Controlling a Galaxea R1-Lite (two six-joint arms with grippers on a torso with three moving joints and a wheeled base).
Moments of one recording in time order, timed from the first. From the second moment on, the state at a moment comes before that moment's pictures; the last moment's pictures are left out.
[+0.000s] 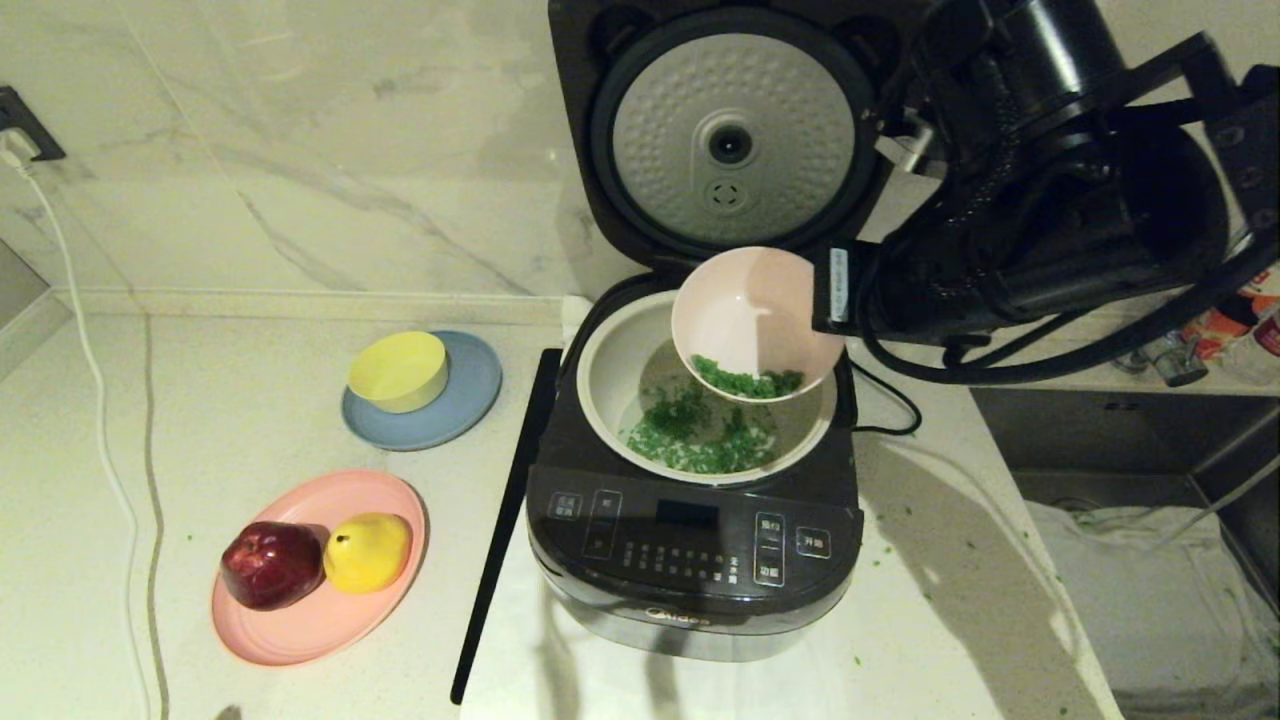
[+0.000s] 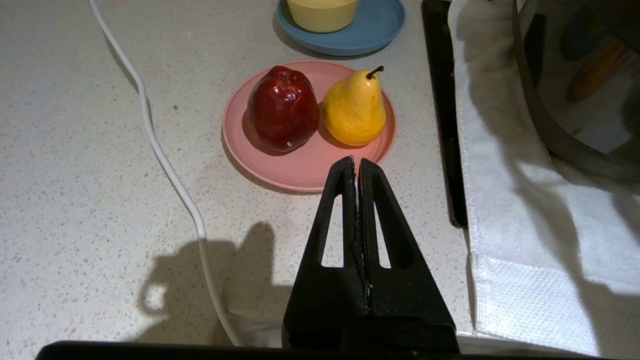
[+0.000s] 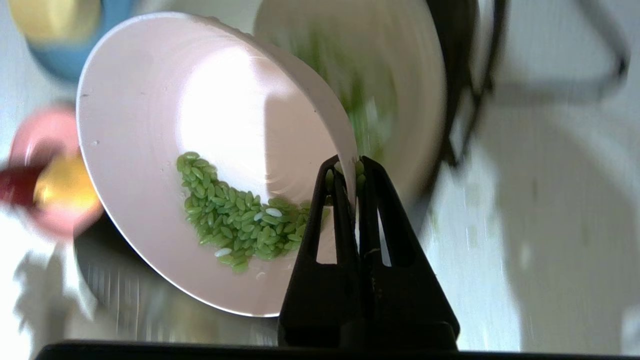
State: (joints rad) left arm 0.01 0.00 0.00 -0.01 0.00 0.00; right arm 0.71 1.81 -1.92 0.72 -0.31 0.52
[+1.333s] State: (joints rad) left arm 0.01 0.00 0.00 -0.01 0.00 0.00; right arm -0.18 1.44 -1.39 0.75 0.12 0.54
